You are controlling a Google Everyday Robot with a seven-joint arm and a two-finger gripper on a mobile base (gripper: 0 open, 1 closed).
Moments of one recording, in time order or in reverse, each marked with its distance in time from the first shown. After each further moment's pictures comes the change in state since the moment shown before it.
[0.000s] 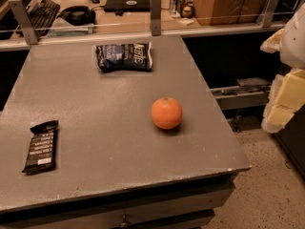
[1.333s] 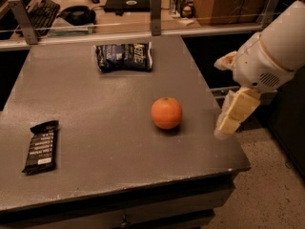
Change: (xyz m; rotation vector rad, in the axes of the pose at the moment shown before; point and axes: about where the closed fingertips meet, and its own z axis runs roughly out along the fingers) arm -0.062 0.010 0.067 -0.090 -0.249 -0.069
